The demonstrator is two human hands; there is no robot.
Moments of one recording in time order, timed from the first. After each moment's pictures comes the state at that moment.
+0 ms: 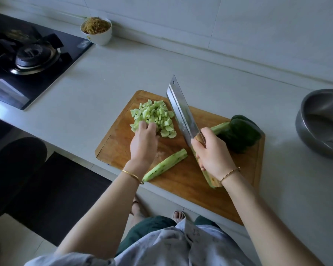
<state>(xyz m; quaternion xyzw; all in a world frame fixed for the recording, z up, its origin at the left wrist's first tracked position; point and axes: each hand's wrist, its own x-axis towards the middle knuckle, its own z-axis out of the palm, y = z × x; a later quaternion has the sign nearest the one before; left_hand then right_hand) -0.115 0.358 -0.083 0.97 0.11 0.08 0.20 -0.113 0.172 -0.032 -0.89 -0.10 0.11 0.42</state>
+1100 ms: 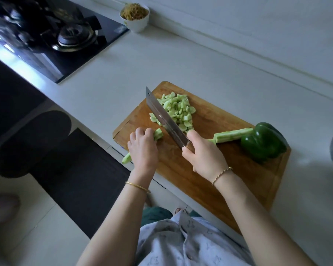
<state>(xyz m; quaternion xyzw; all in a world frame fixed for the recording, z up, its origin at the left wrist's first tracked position) -0.160 0.360 -0.093 0.93 0.32 0.07 0.16 -0.118 0.204 -0.029 -0.90 -0.28 0.17 0.28</state>
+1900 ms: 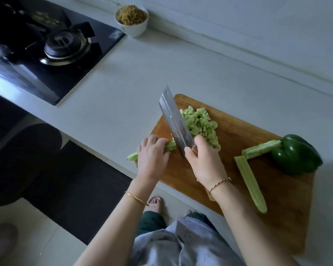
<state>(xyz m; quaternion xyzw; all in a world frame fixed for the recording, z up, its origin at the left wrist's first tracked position) -0.137 0.459 -0.092 0.96 0.15 0.01 0.24 -0.110 0.314 -0.034 -0.92 -0.11 0.15 0.34</state>
